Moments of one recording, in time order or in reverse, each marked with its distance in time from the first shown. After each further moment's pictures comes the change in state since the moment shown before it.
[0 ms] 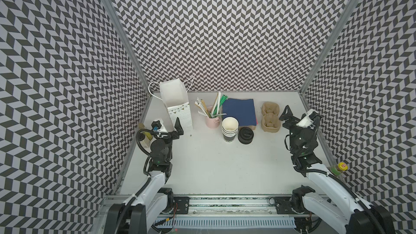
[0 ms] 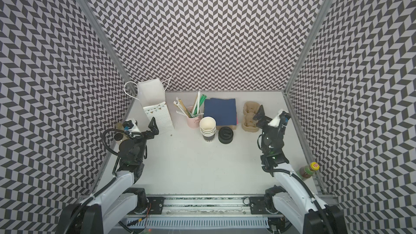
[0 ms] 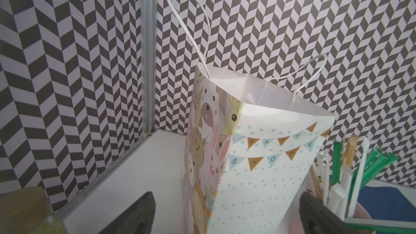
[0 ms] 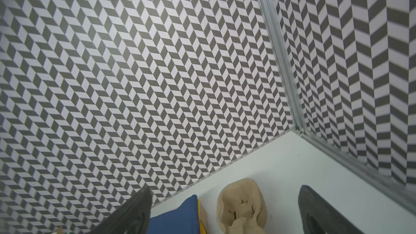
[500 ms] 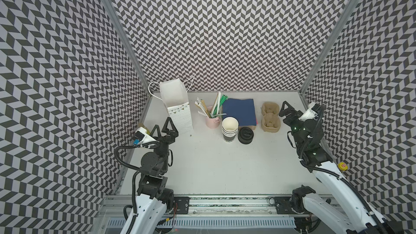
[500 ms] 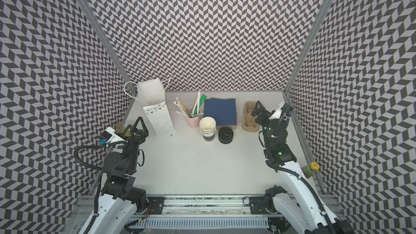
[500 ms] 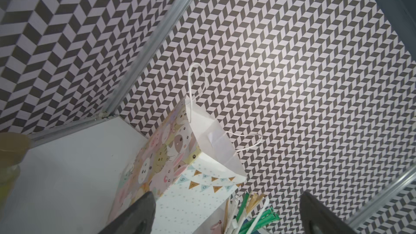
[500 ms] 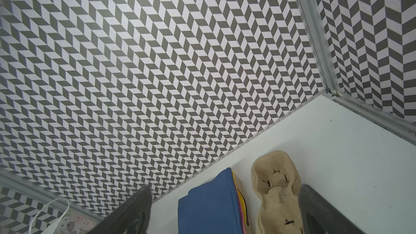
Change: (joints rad) left arm -0.166 -0.470 0.136 -0.479 -0.168 -0.439; right arm -0.002 -0.032 0.209 -0.386 -0.165 0.153
